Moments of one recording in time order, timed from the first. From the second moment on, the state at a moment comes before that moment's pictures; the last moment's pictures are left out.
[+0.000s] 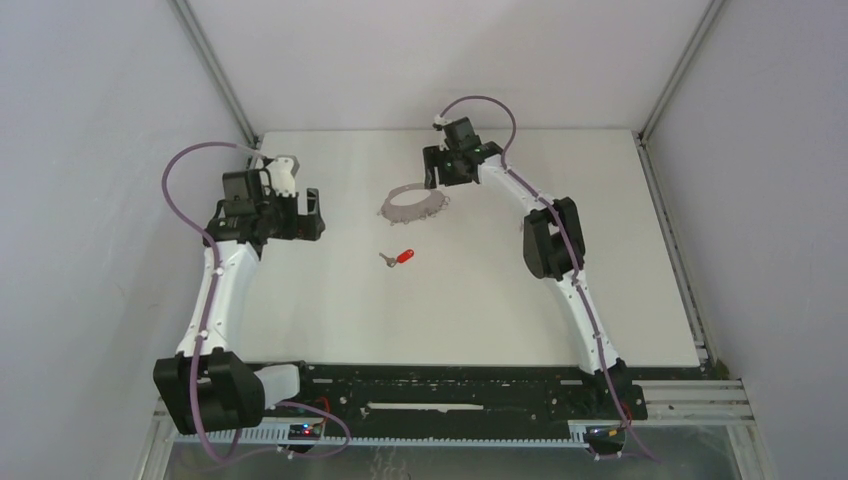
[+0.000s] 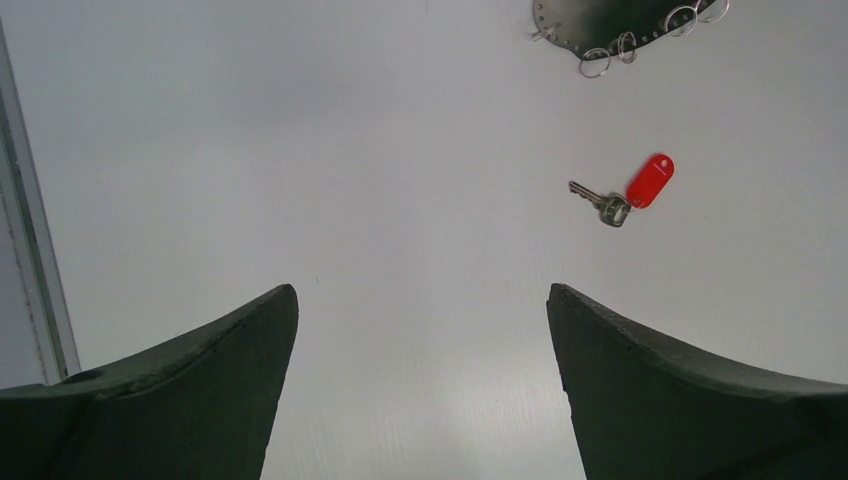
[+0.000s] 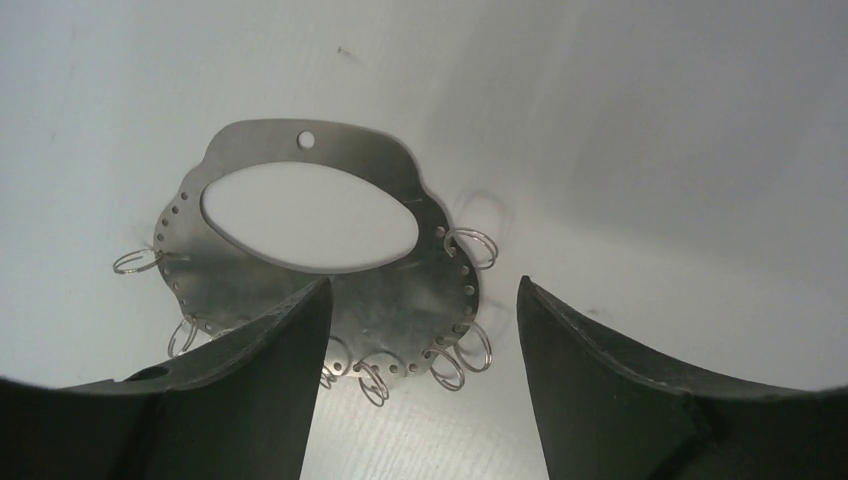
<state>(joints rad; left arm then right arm) 0.12 1.19 1.07 -0.64 0.27 0.15 0.48 2.53 2.31 -0.57 -0.13 0.23</state>
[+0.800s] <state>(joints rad) 0.12 1.15 1.08 -0.66 0.26 0.20 0.51 2.51 2.16 -0.56 -0.01 0.32</state>
